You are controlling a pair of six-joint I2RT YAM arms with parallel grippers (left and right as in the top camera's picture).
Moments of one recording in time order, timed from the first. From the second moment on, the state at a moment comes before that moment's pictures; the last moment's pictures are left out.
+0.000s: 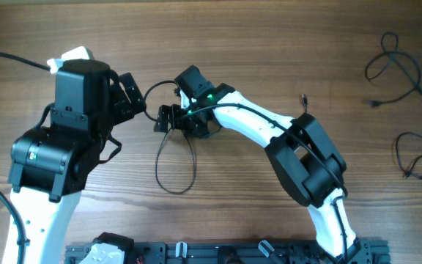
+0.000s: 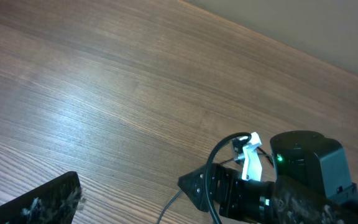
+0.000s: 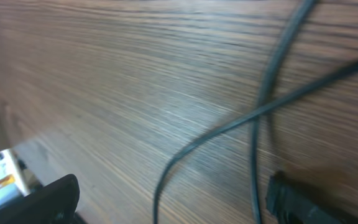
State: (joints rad) left arm -0.26 1.16 1.46 -1.12 -0.31 -0.54; right arm 0.73 2.21 1.56 -0.50 -0.52 0.73
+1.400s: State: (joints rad) left arm -0.26 1.16 1.46 -1.12 -0.31 -0.54; right arm 0.10 2.18 2.09 -0.69 -0.10 0.45
